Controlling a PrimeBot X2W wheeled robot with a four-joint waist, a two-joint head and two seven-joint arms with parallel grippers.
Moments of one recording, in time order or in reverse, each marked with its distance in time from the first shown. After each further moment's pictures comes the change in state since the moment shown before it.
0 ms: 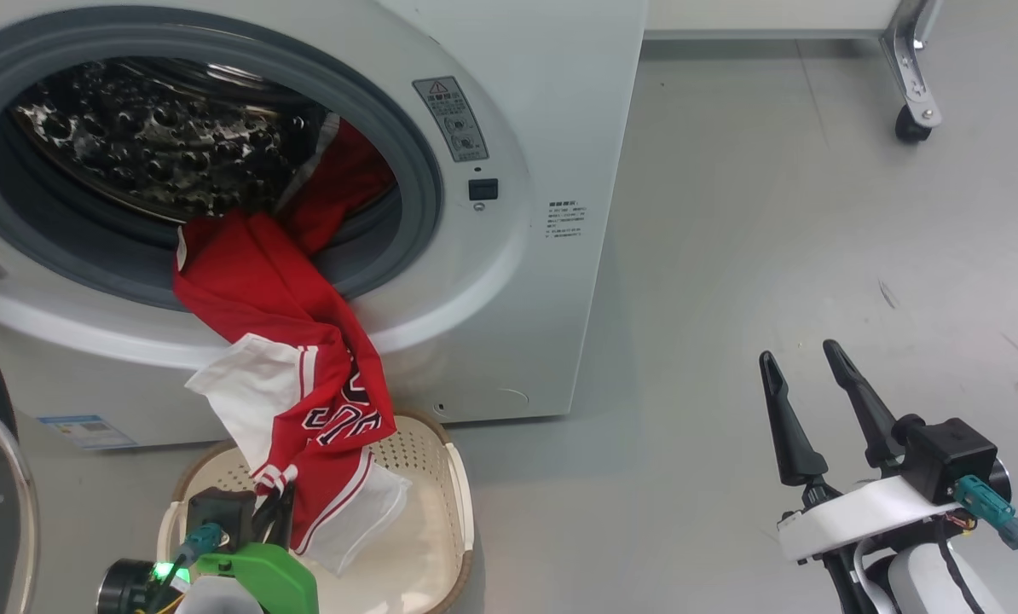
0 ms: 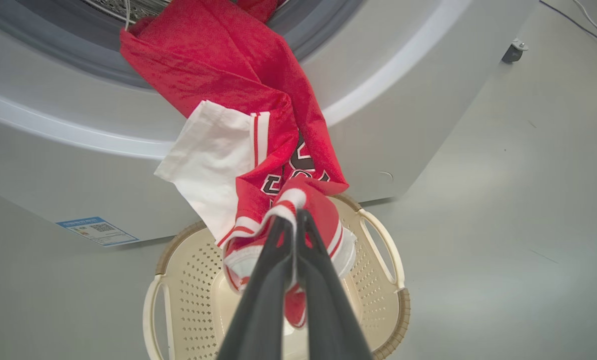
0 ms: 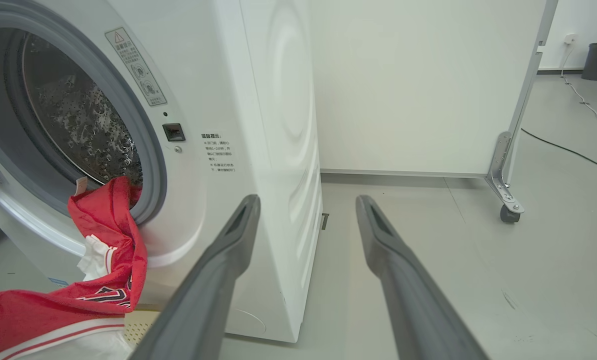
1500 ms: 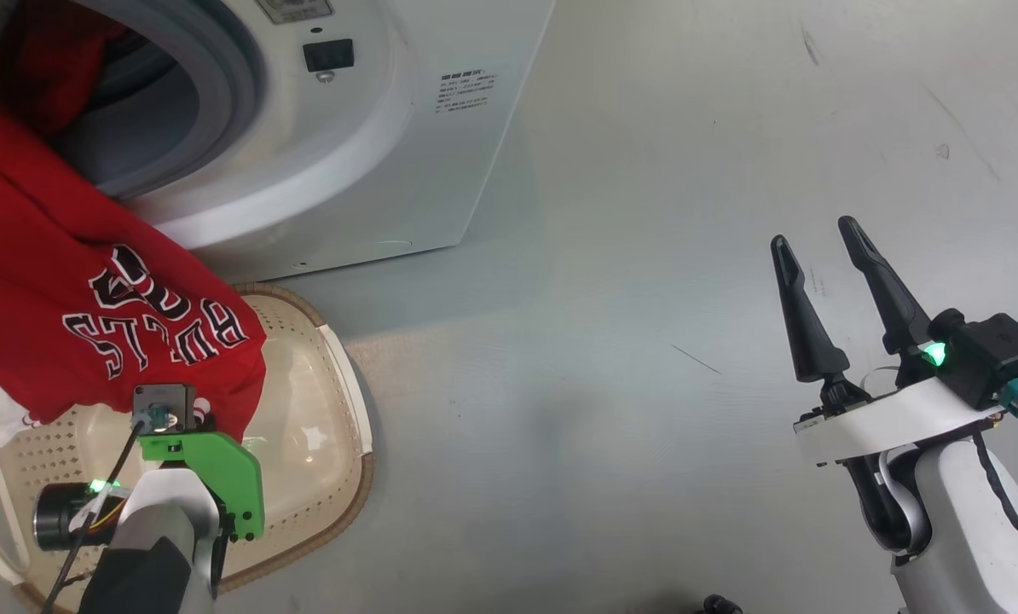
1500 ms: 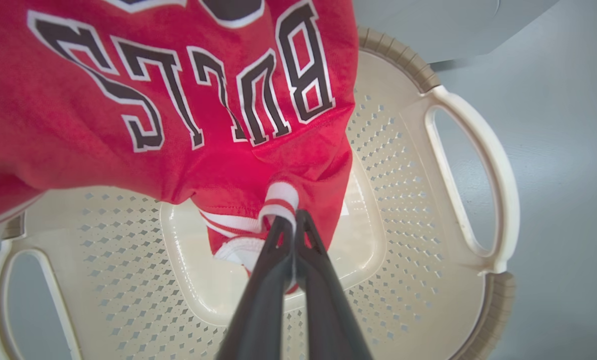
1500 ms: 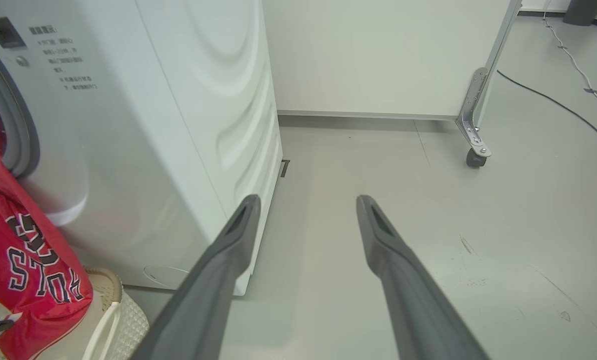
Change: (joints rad) left arm -0.363 0.027 0.055 0.439 0.027 0.129 0.062; right arm -0.189 -0.032 -0.022 -0.016 0.019 0.013 -0.003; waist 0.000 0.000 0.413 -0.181
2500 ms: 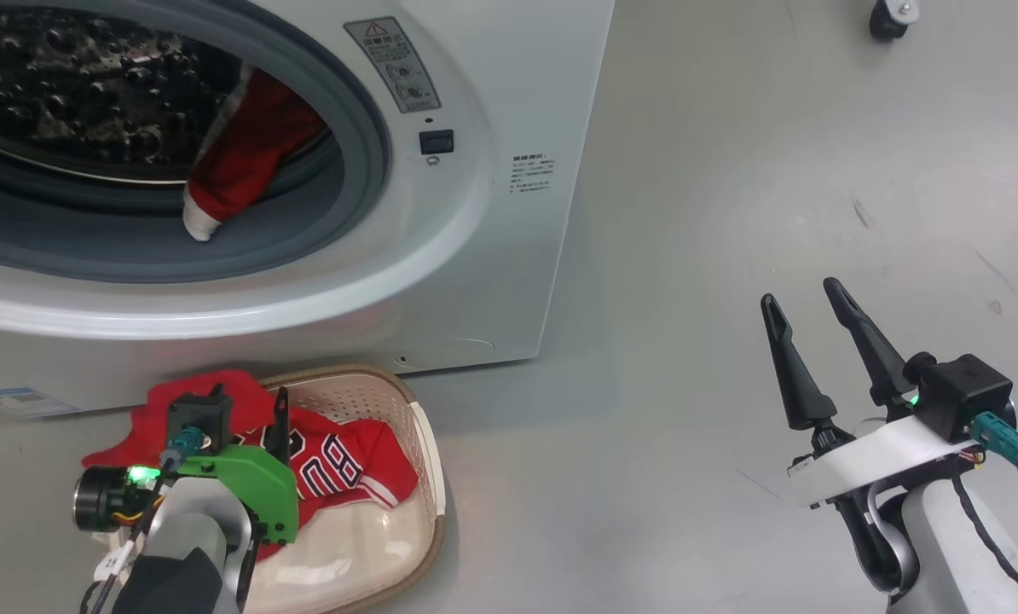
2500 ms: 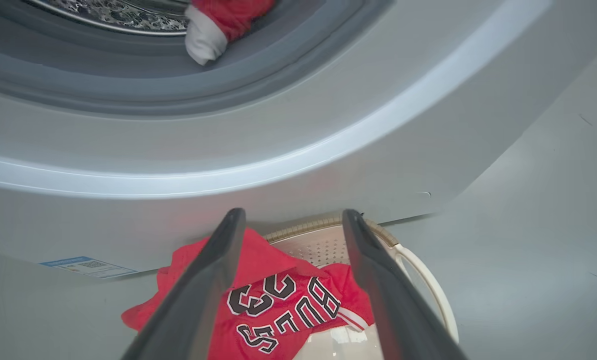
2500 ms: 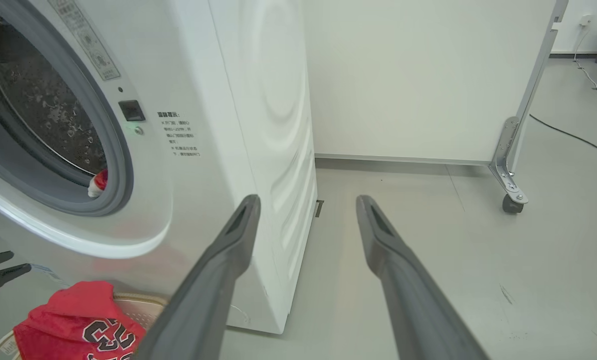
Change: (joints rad) left arm 0.003 -0.025 -0.075 0.020 -0.008 -0.060 -0.267; right arm 0.041 0.002 0.012 0.104 -0.002 0.005 -0.012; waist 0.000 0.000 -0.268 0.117
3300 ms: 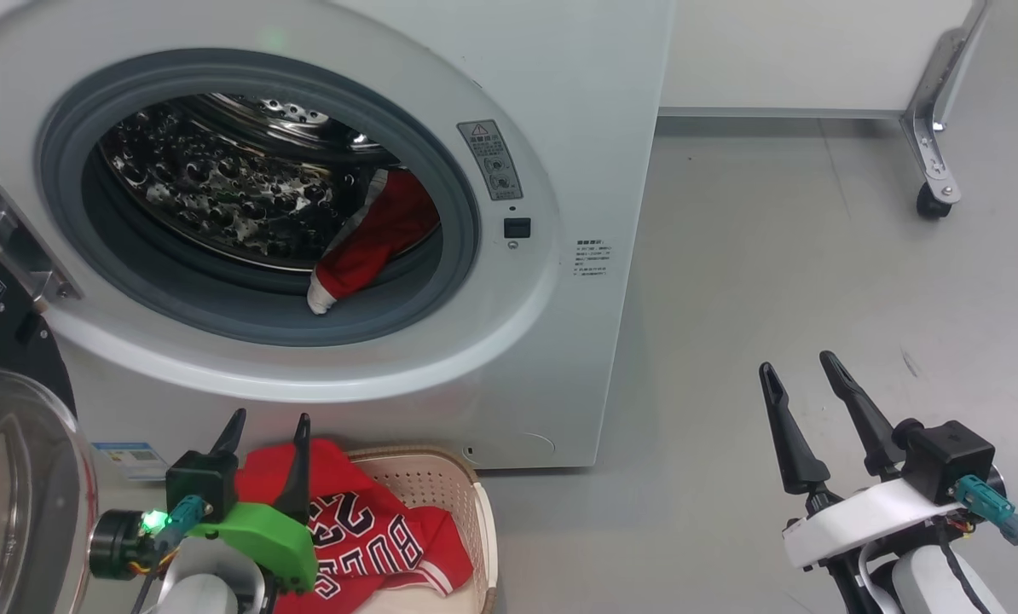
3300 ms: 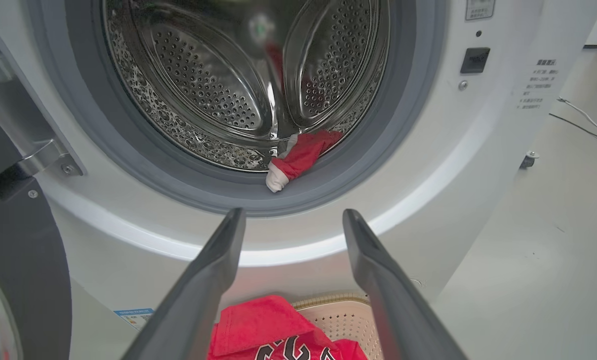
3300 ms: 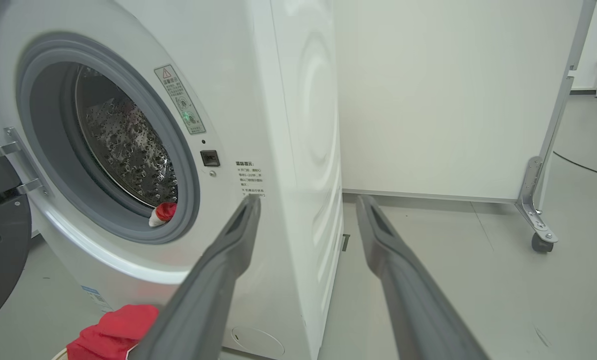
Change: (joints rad) left arm 0.247 -0.002 0.001 -0.370 -0.039 -0.019 -0.003; right arm 0.124 0.029 -0.007 -0.006 -0.001 -0.026 0.000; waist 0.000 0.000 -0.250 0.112
